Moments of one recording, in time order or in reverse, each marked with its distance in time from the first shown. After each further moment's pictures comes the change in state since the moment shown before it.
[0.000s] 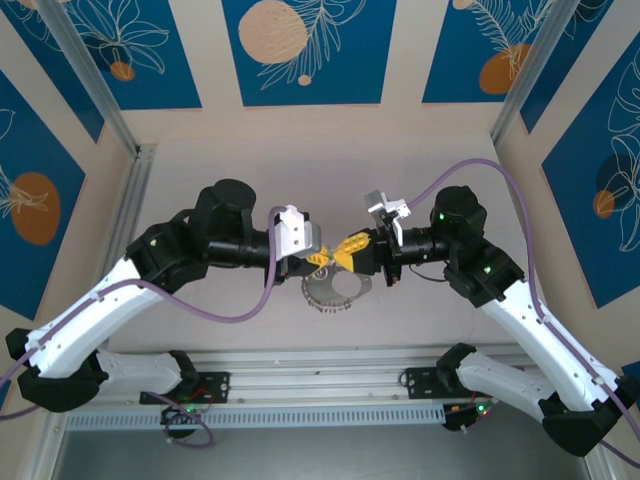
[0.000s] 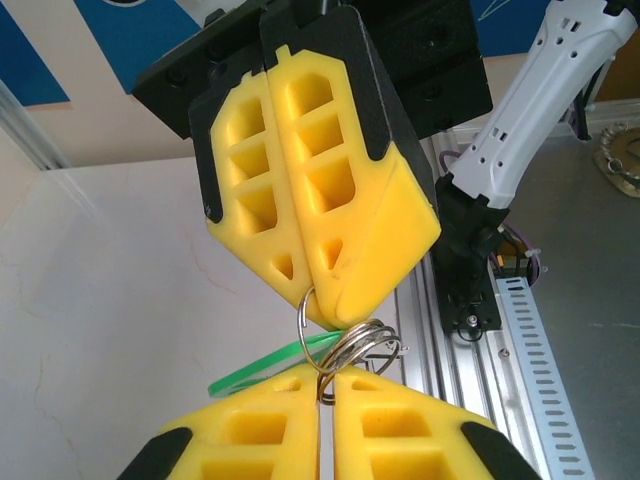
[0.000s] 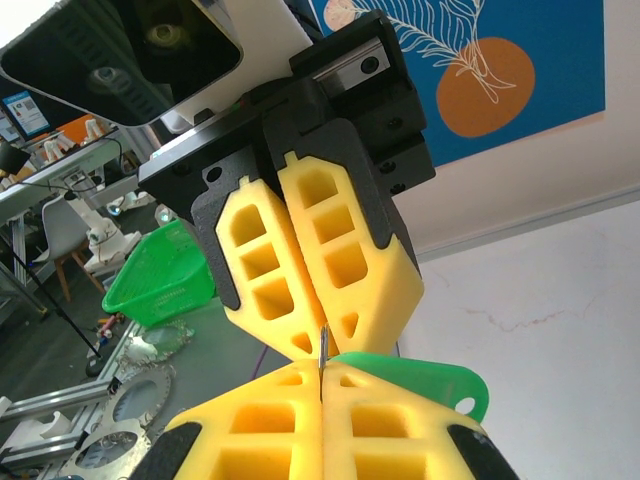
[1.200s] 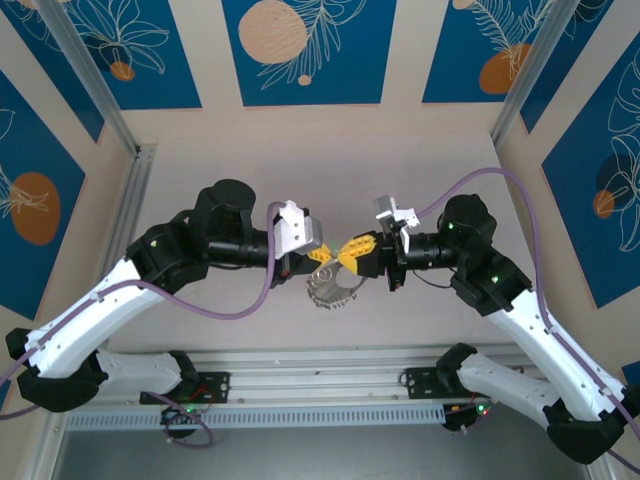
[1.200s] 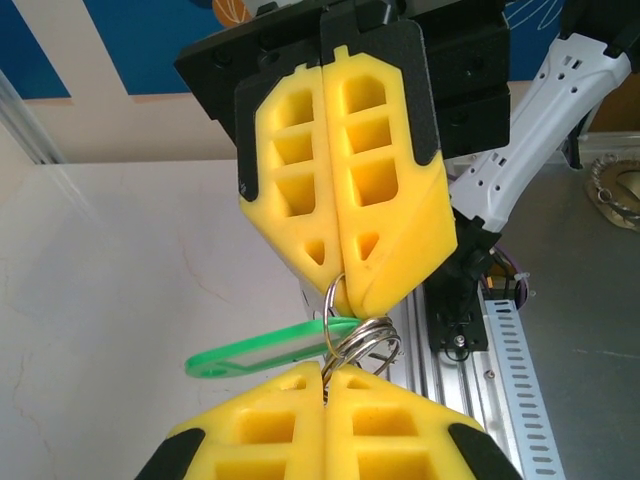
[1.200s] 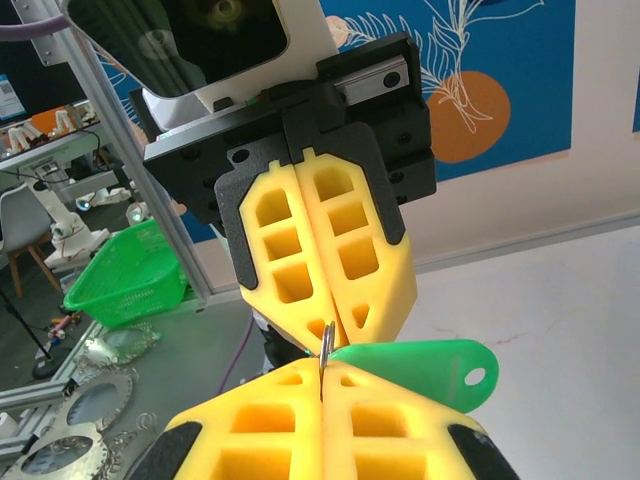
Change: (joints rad) left arm -0.006 -0.002 -0.002 0.031 -0.005 -0.080; right arm 0.015 -0.063 -0.034 0.022 0.061 -0.065
